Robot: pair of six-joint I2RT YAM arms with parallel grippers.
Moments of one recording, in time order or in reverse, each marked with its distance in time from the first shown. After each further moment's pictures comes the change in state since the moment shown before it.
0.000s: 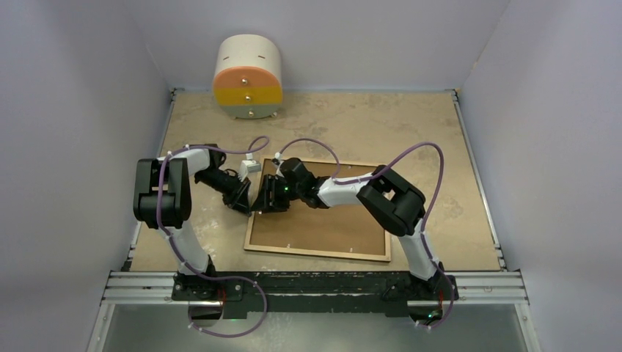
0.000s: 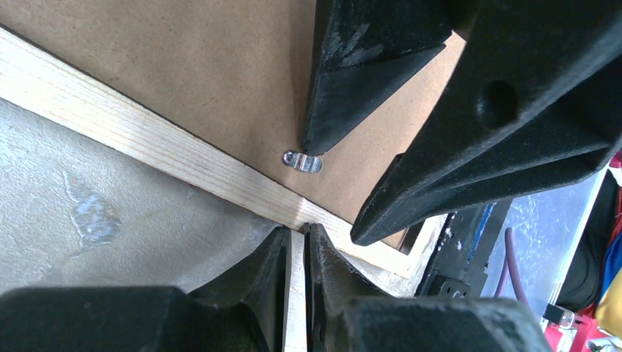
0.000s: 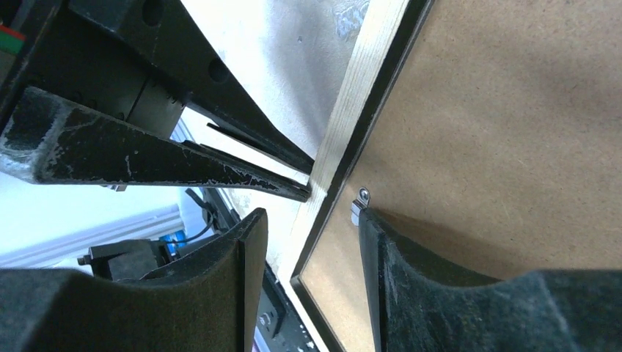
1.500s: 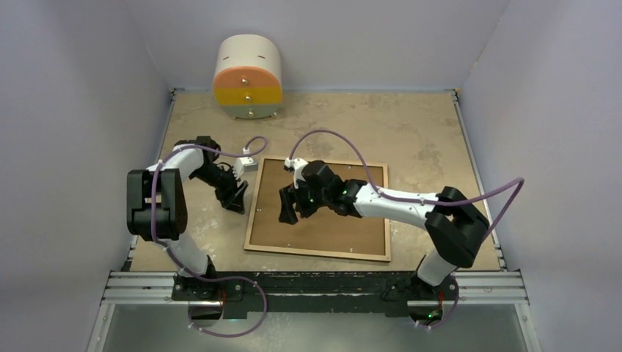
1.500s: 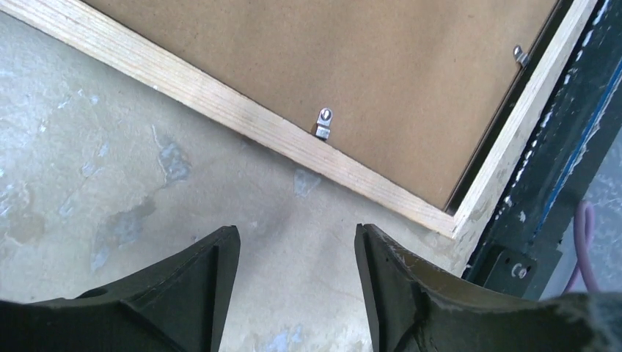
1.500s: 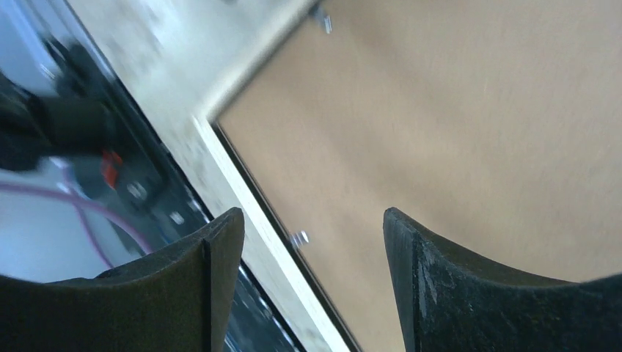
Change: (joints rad) left arm 0.019 -0.103 0.028 -0.034 -0.099 0.101; right arm 0.018 -0.467 -0.204 -0.333 0.150 -0.525
